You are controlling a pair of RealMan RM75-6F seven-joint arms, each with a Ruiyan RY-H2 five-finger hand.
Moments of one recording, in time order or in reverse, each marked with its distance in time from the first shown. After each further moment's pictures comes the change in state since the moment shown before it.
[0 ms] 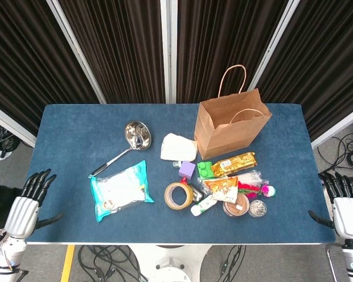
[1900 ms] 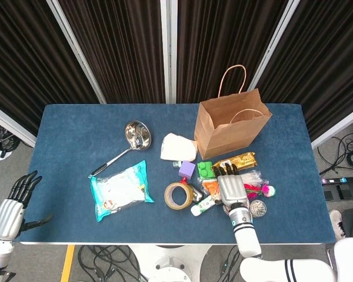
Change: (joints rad) left arm 0.026 -0.051 -0.002 0.246 -0.033 0.043 -0.317; right arm 0.607 -0.502 0.133 -0.388 0.869 -0.140 -1.077
